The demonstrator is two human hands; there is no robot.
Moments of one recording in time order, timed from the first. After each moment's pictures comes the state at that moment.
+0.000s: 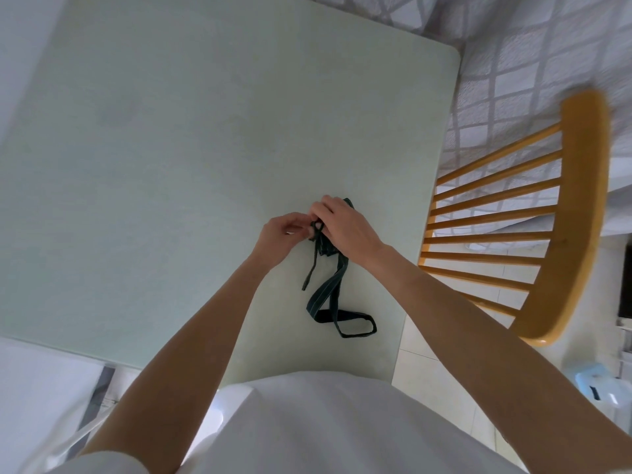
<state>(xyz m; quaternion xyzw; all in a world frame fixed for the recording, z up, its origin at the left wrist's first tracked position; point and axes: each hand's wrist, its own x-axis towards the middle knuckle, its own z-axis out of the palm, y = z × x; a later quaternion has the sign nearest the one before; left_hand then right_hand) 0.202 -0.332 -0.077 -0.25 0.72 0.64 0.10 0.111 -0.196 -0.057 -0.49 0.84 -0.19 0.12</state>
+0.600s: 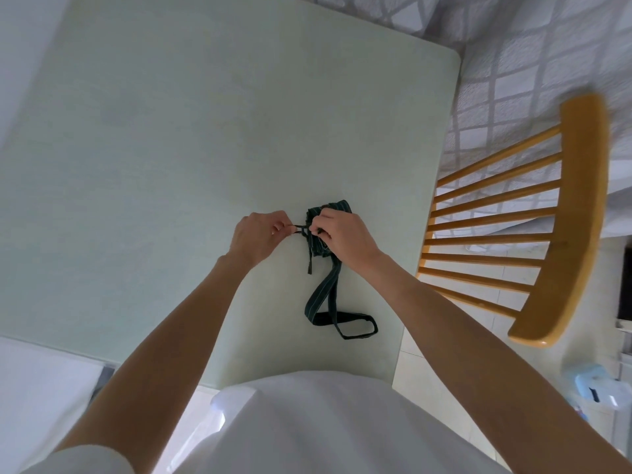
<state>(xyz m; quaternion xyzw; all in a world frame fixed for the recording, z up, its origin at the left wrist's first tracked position) 0.211 -0.370 -0.089 -0.18 0.91 0.35 0.10 0.120 -0.197 -0.065 -0.44 0.85 -0.25 0.14</state>
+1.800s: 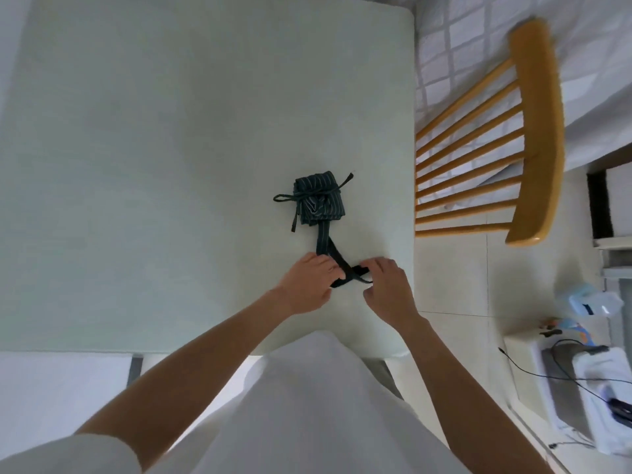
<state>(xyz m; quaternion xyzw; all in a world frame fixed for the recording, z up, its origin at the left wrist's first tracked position) 0.317 -0.290 -0.085 0.26 0.93 0.20 0.17 0.294 -0.095 -0.073 -0.15 0.96 -0.15 0.20</state>
